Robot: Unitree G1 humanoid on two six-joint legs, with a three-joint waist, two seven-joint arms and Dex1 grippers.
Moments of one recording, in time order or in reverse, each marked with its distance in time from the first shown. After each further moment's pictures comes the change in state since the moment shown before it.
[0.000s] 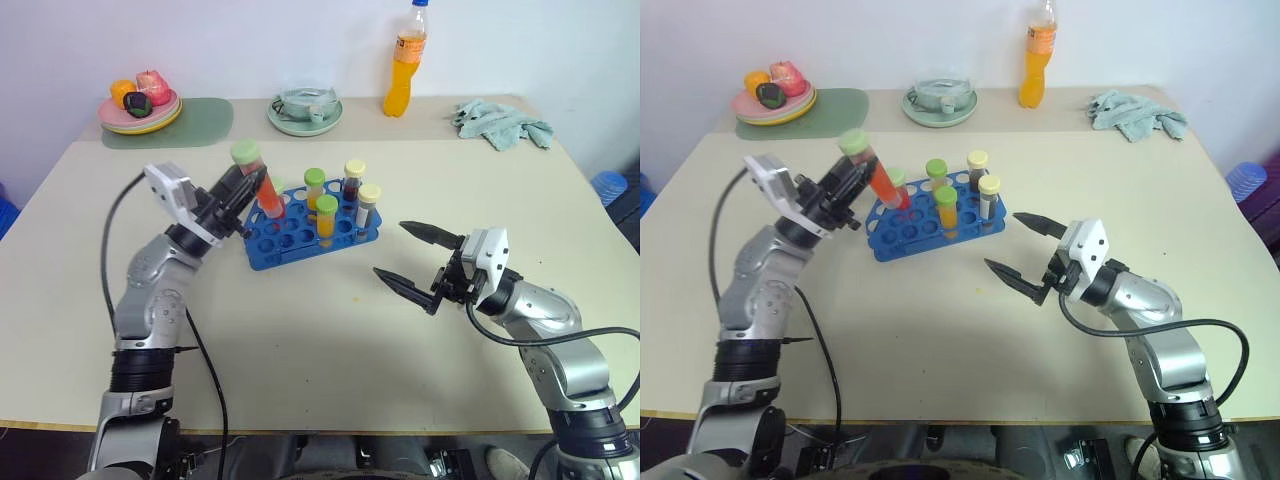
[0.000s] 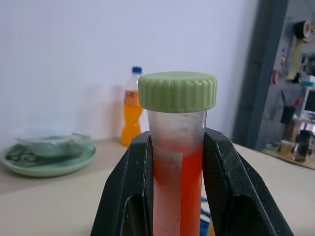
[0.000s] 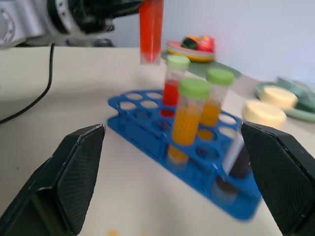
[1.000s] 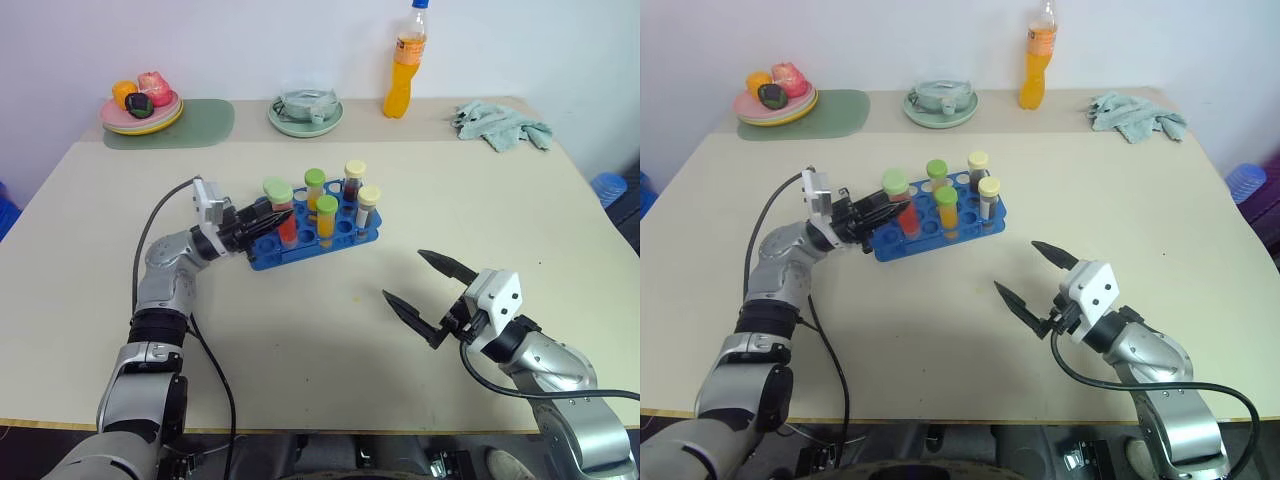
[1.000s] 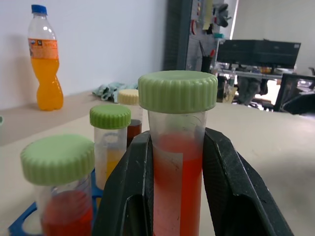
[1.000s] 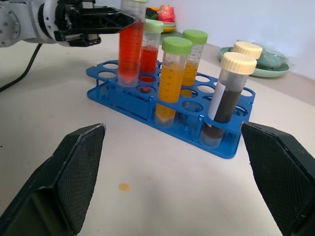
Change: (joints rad) left arm -0.211 0.039 -0.023 0.533 0.119 -0.163 -0.507; right arm 0.283 0.043 -0.031 -0.241 -0.087 0.036 -0.190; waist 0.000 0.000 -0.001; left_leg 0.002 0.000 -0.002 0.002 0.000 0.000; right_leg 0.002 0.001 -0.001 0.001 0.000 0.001
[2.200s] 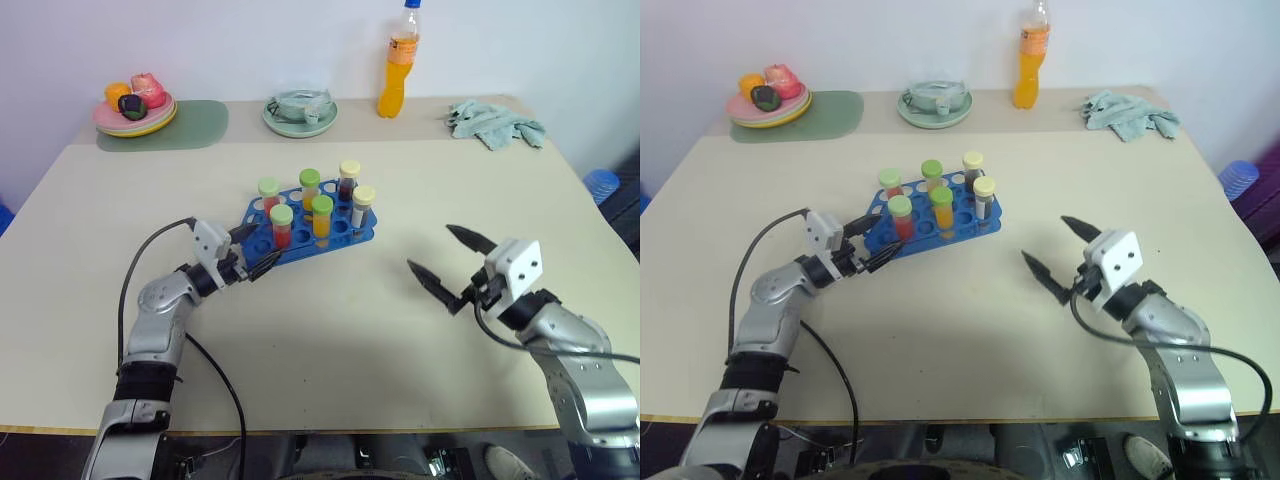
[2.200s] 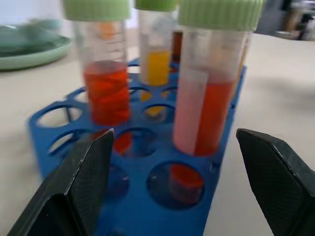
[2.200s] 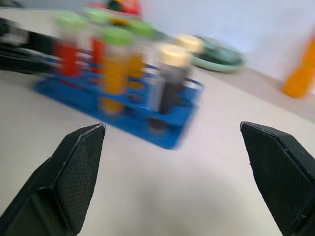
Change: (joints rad) left arm 0.326 0.004 -0.009 -0.324 0.192 0.036 0.372; right arm -0.183 -0.034 -0.096 0.197 -0.016 0.013 -0.022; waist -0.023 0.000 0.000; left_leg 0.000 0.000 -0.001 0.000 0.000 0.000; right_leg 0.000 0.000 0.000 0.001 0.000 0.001
